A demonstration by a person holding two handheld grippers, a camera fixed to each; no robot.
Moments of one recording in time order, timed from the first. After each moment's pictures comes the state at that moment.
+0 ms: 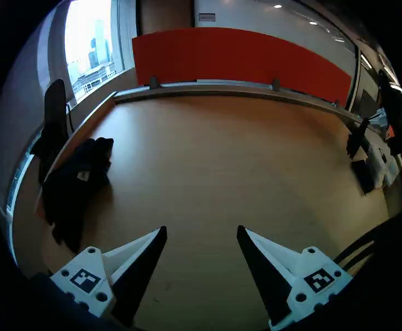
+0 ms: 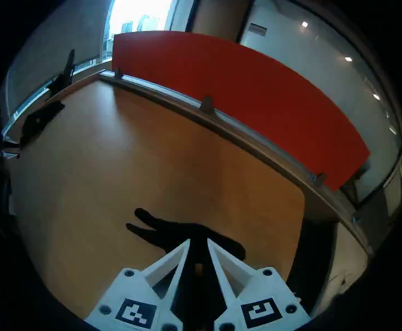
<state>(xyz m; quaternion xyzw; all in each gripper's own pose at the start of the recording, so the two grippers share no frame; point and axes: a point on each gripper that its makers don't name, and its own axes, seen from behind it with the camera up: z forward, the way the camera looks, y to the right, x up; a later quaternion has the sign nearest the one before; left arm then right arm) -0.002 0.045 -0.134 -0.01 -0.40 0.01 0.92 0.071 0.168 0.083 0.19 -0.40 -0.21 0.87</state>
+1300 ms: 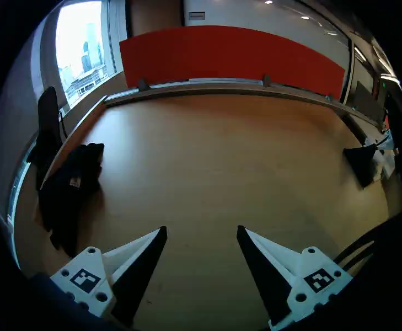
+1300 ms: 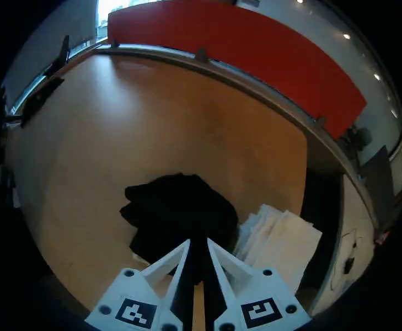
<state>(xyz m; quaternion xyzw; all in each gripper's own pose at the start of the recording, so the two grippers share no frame) -0.004 0.068 -0.129 -0.03 -0.40 0.03 0.92 0.007 0.253 -0.037 0.17 -0.50 -0.19 0.83</state>
